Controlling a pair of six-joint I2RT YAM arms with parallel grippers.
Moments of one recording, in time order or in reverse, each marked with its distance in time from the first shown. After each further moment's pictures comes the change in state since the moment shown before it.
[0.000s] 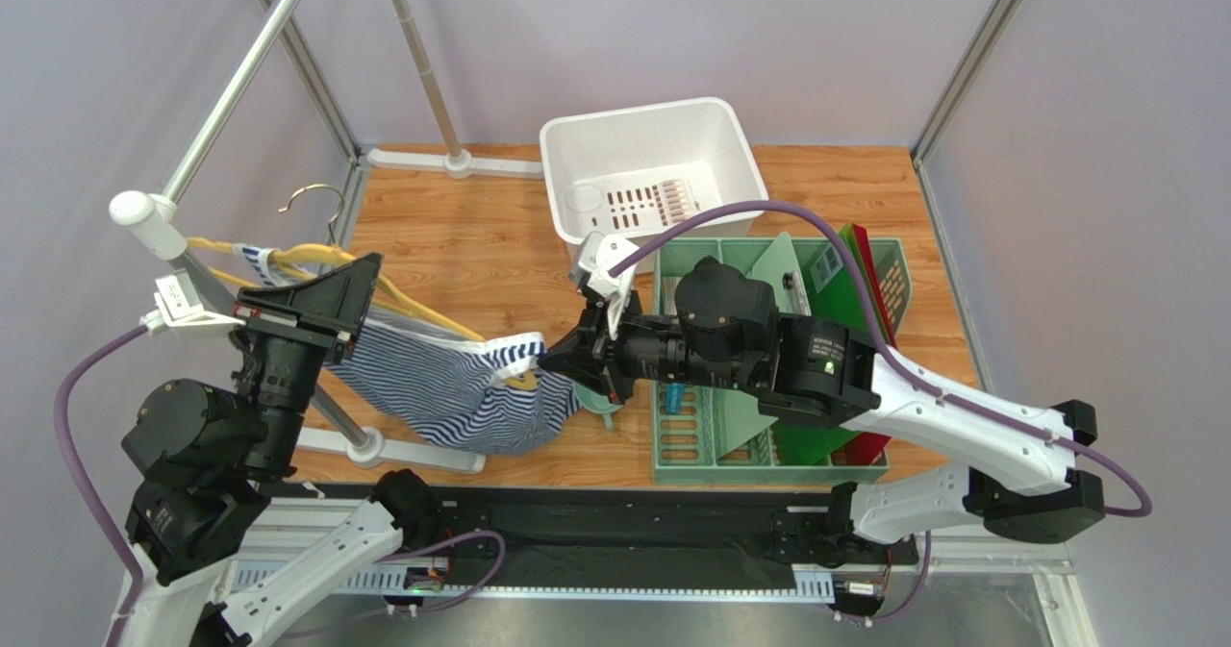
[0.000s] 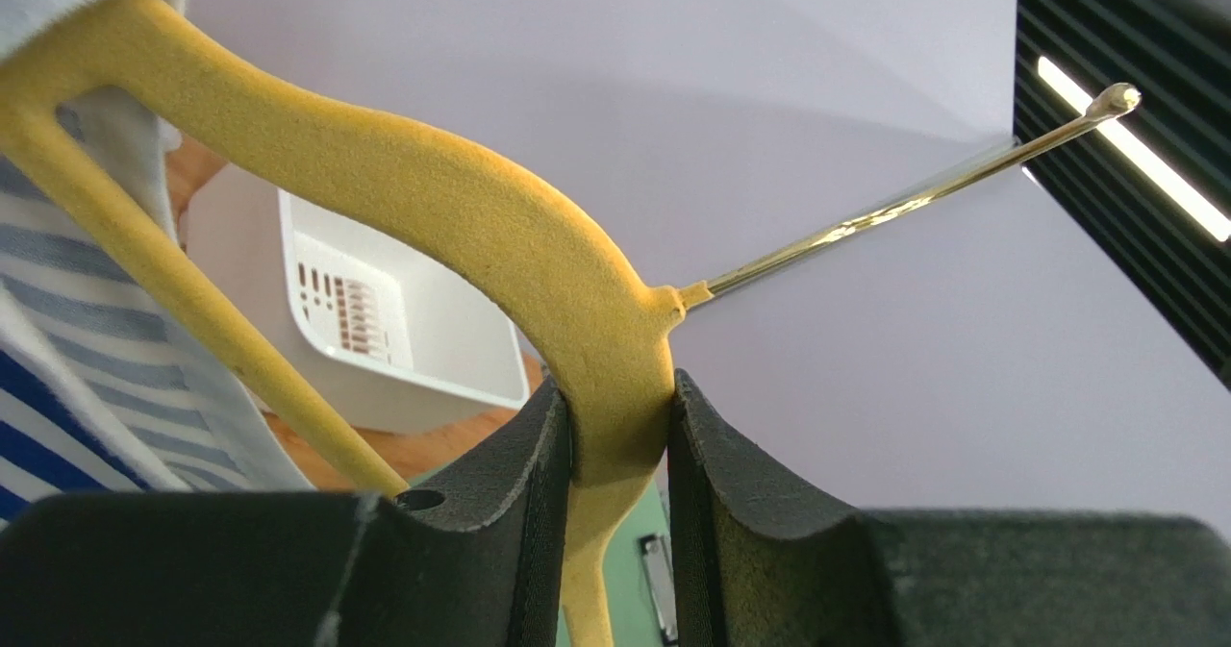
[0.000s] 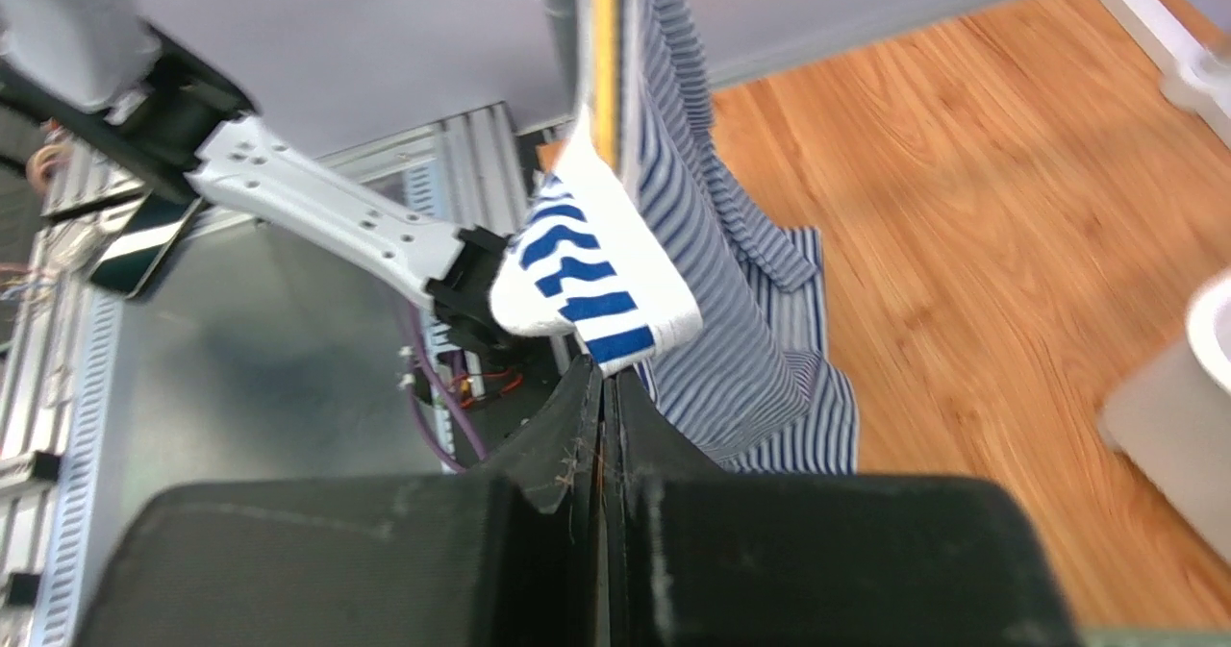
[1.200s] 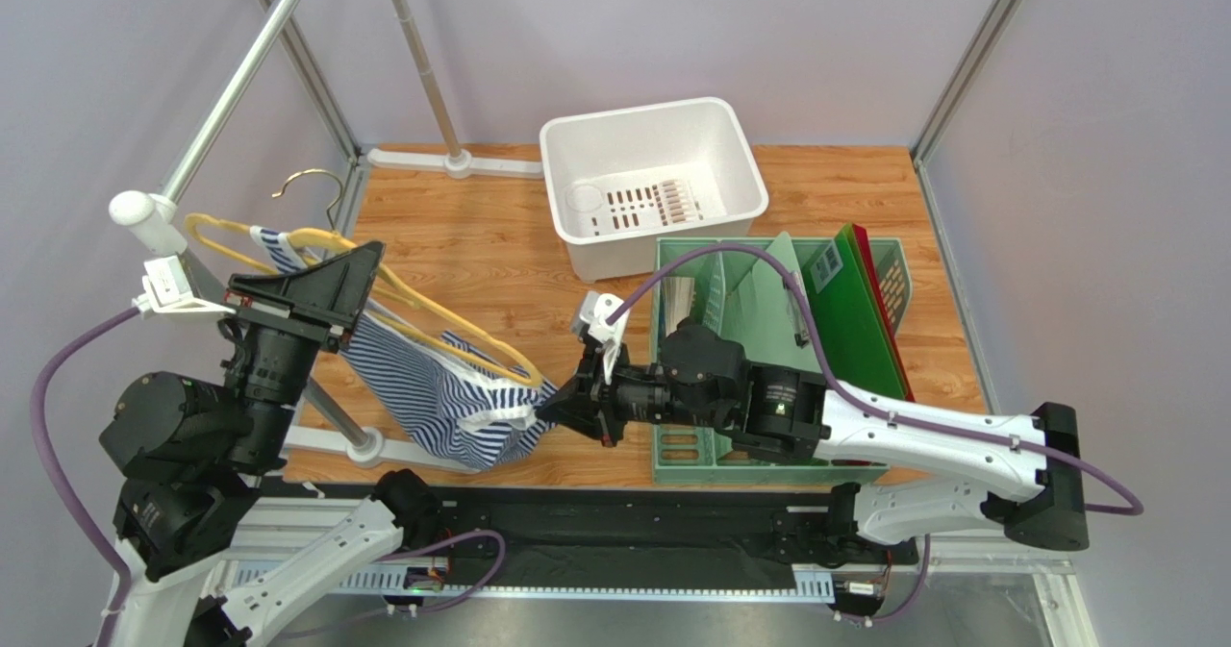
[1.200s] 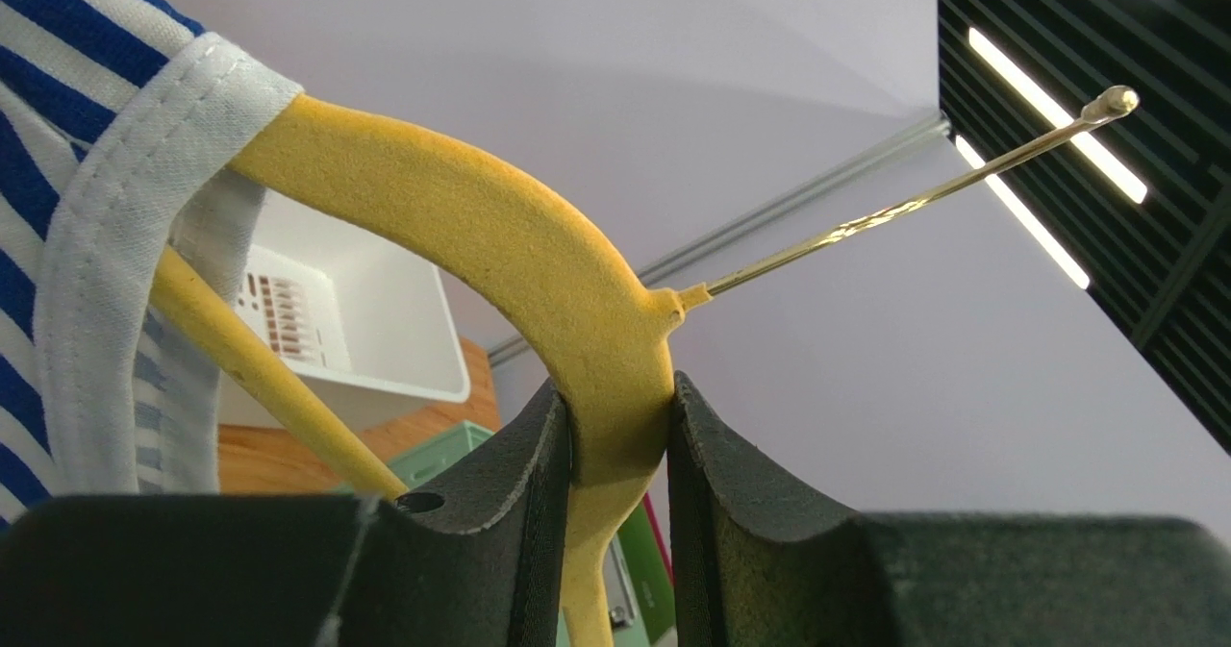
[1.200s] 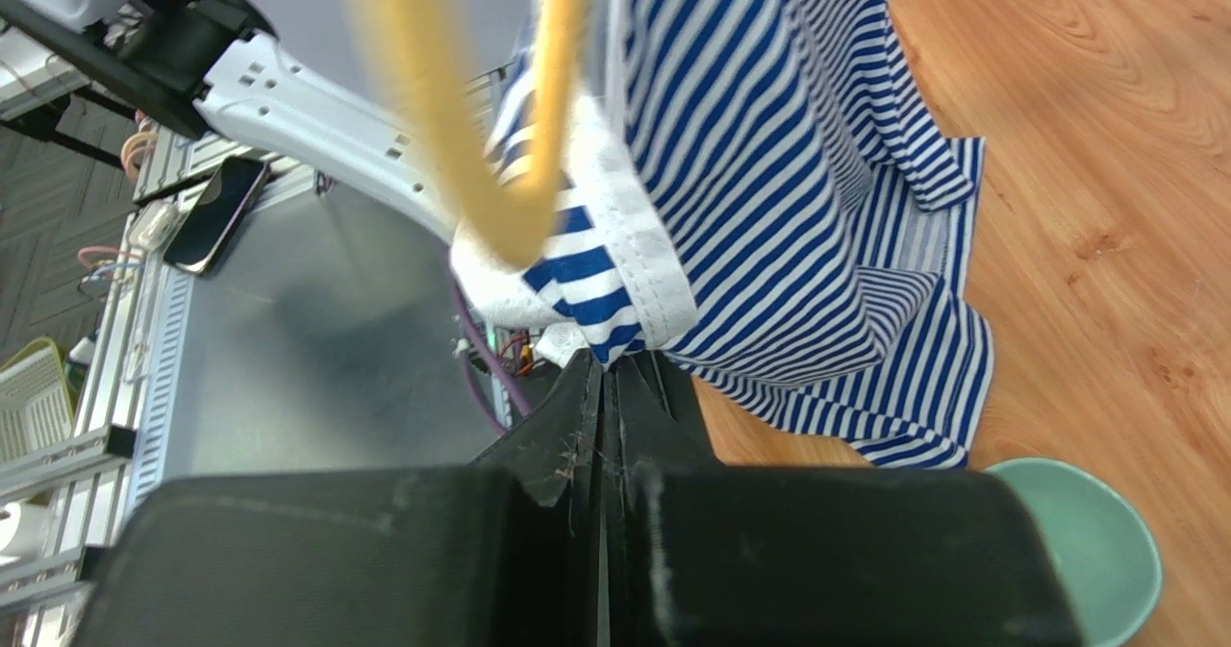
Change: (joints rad) left arm 0.000 0.050 0.064 0.045 0.058 0.001; right arm 0.021 -0.104 -0.486 0.388 -0.023 0.164
